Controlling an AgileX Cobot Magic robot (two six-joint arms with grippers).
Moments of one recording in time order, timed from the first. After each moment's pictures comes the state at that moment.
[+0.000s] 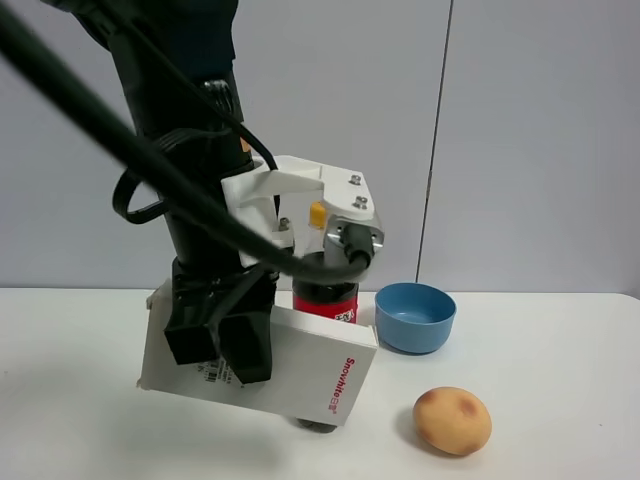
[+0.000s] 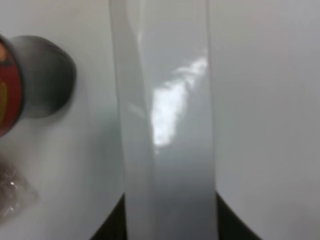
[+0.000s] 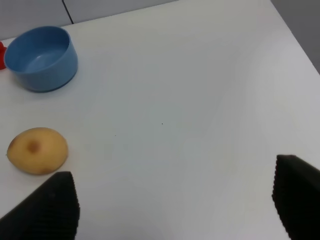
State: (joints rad) left arm -0.80 1.73 -1.31 -0.16 1.00 0.79; right arm 0.00 0.00 -0.50 -0.12 1.07 0.22
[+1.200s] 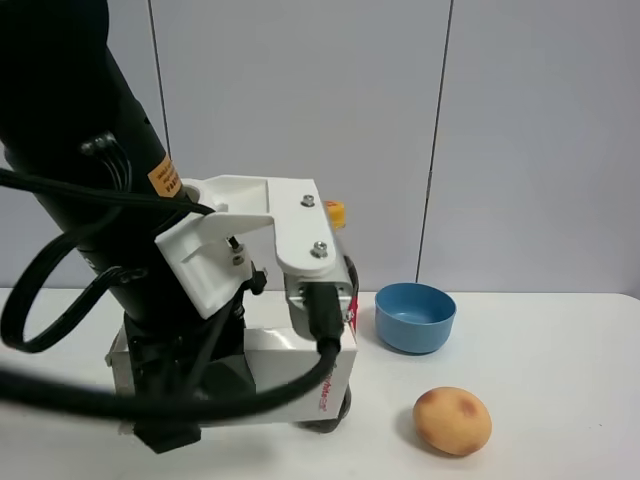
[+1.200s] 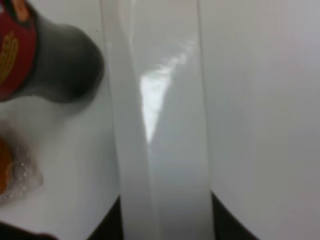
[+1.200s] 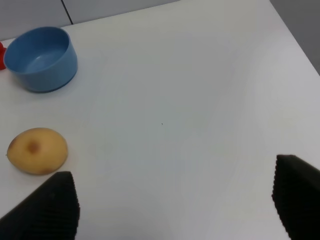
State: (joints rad) left arm -0.86 1.55 -1.01 -0.08 0.67 0.59; right arm 0.00 0.00 -0.50 -0.12 1.07 0.22
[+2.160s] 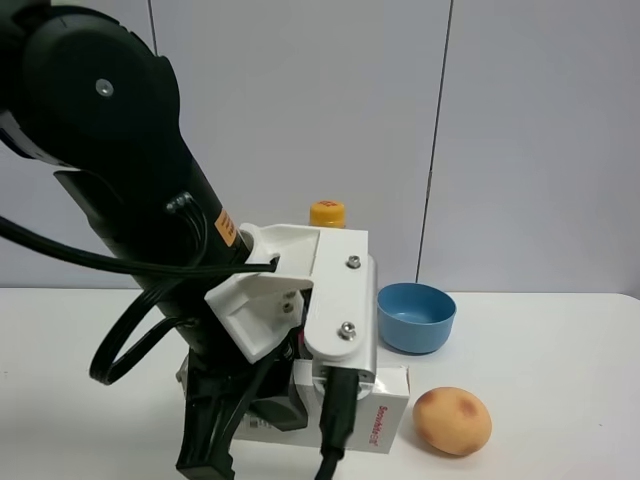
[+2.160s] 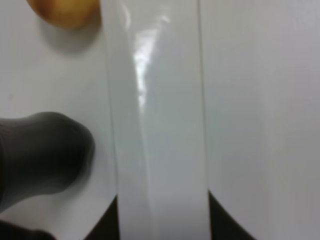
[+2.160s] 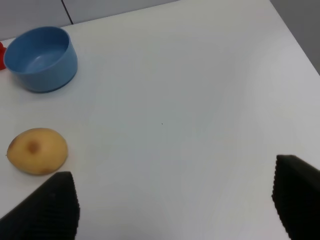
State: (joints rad) left arm -0.86 1.68 -1.01 -0.20 0.50 0.88; right arm 0.00 0.00 -0.50 -0.12 1.07 0.22
